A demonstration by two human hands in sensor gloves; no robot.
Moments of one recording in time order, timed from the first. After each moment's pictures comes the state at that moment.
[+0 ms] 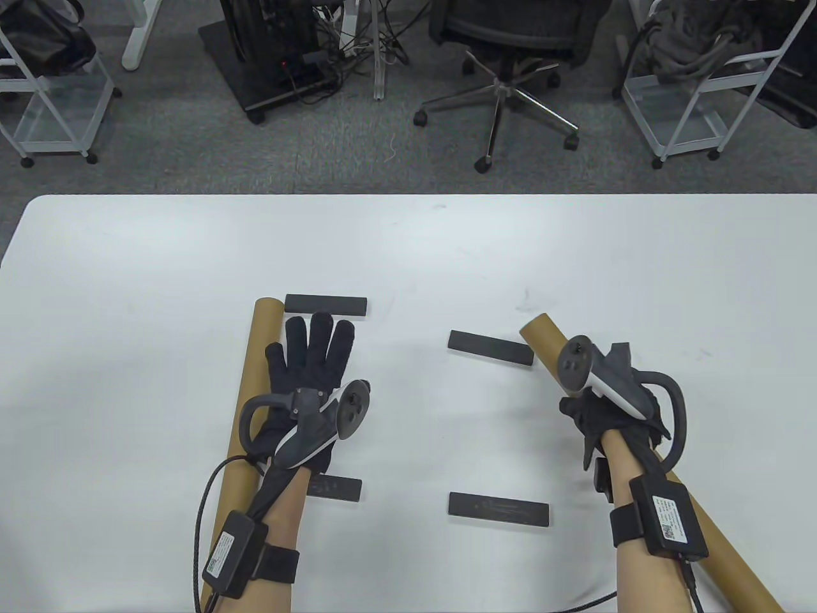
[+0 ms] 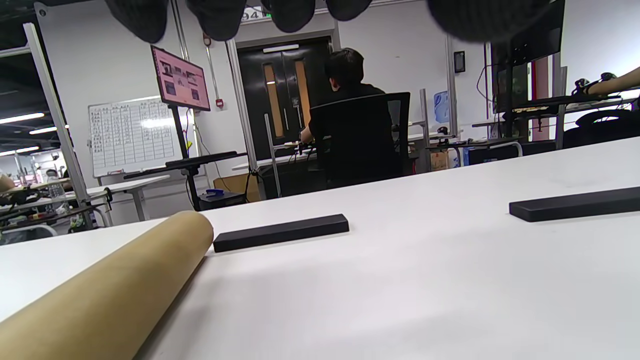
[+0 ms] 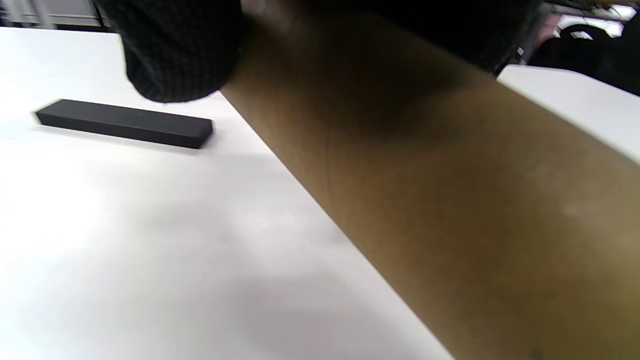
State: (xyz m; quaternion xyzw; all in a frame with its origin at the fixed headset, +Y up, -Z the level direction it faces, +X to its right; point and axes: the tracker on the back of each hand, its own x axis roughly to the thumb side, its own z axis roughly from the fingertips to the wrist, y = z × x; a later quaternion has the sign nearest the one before) left_hand -0.151 -0.677 -0.251 0.04 -0.05 -0.07 1.00; right_hand 0.224 -0.686 -0.270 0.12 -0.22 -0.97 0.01
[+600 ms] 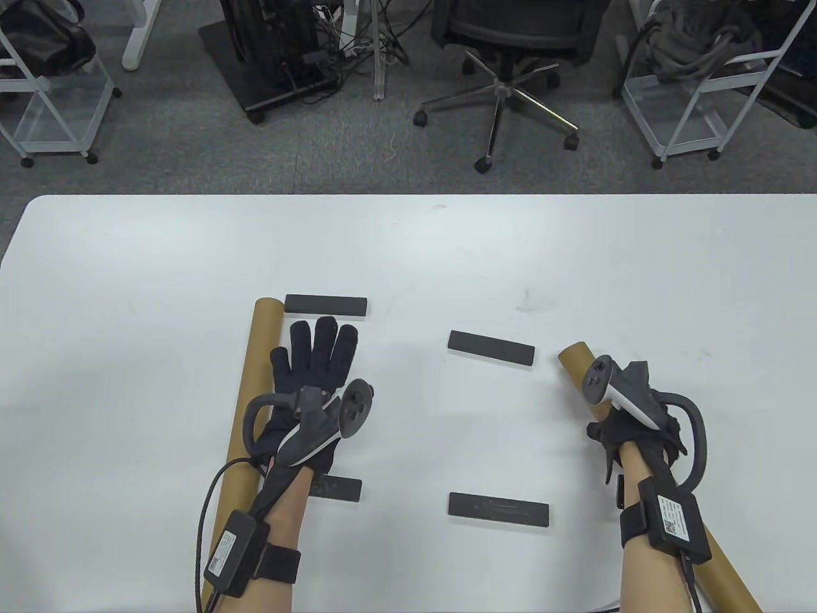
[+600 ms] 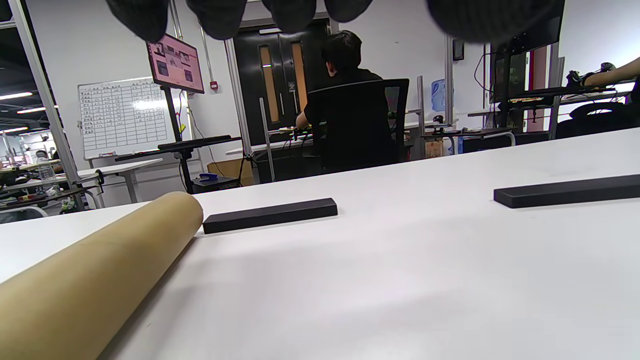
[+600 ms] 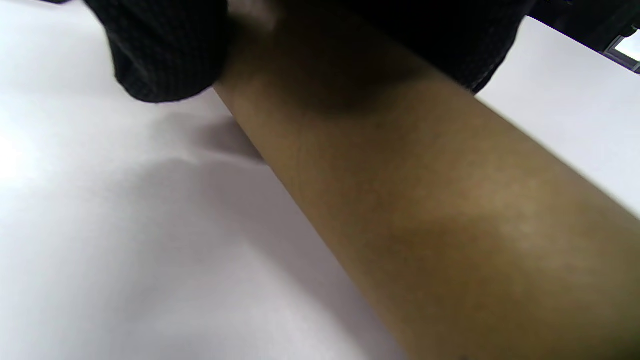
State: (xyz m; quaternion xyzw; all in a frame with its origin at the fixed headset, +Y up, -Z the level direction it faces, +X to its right) left_hand -0.148 -0.678 -0.251 0.02 -0.06 -0.07 1.00; right_hand 0.257 -0.741 -0.266 0.17 -0.28 -0.94 0.06
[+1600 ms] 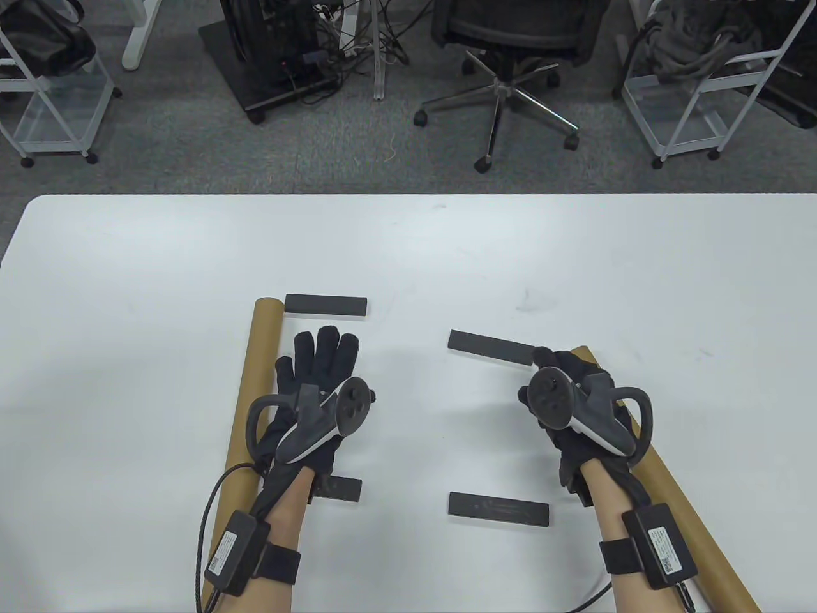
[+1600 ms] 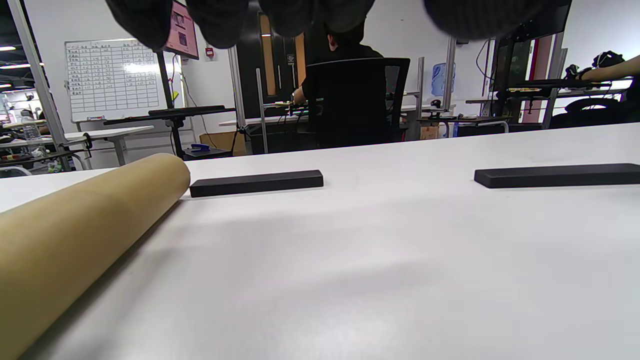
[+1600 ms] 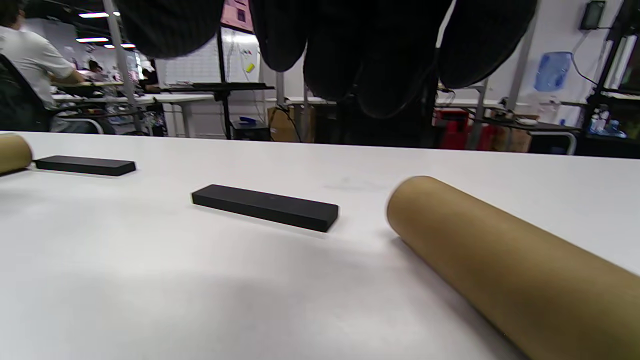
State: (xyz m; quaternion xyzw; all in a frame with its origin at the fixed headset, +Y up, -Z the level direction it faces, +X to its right) left_hand -0.149 -0.688 -0.253 -0.02 -0.06 -0.04 1.00; right_hand 0.160 -0.676 -0.244 -0.06 -0.02 -1.00 -0.02
